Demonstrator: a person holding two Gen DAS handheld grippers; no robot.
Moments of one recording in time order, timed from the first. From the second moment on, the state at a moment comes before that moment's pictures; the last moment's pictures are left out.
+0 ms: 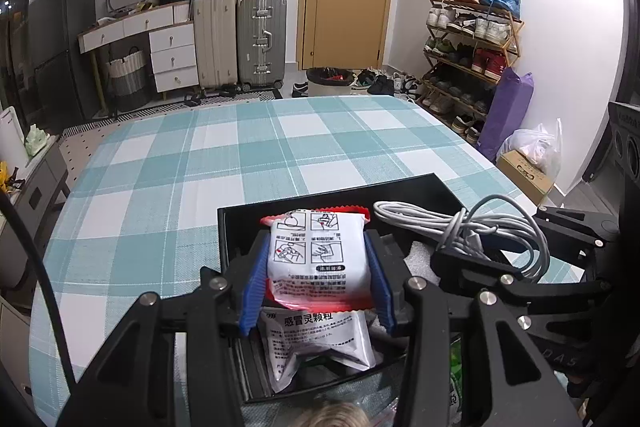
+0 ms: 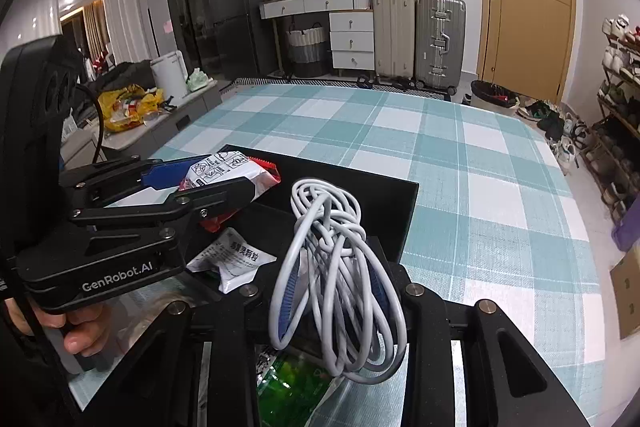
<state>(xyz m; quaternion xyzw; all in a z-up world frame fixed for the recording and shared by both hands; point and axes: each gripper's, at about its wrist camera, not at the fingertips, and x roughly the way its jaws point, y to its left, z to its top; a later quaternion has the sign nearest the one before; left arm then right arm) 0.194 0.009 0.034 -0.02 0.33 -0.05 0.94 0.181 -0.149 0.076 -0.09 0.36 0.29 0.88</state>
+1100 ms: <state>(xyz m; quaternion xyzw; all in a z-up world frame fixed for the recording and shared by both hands) 0.162 0.009 0.047 -0.01 0.32 -0.05 0.95 0.142 -0.205 0.091 -0.05 0.32 0.26 0.91</state>
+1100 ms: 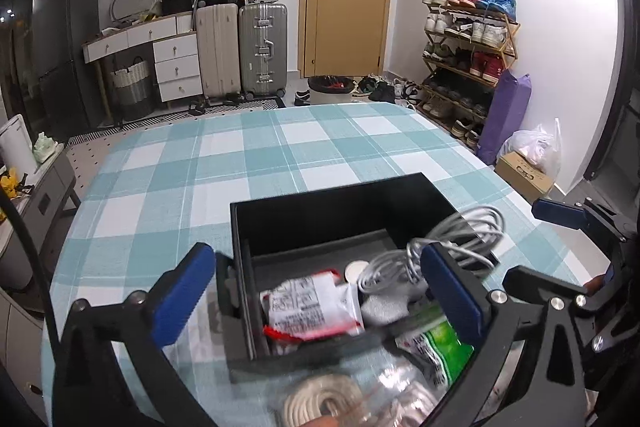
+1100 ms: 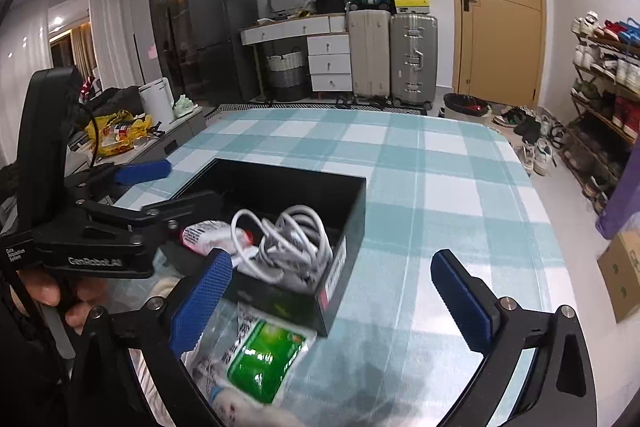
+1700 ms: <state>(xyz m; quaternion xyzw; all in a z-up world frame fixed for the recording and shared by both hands) 0.087 0.031 0.053 -0.02 0.29 -0.02 0.96 0.076 -0.222 0.089 -0.05 0.31 0.26 0.91</state>
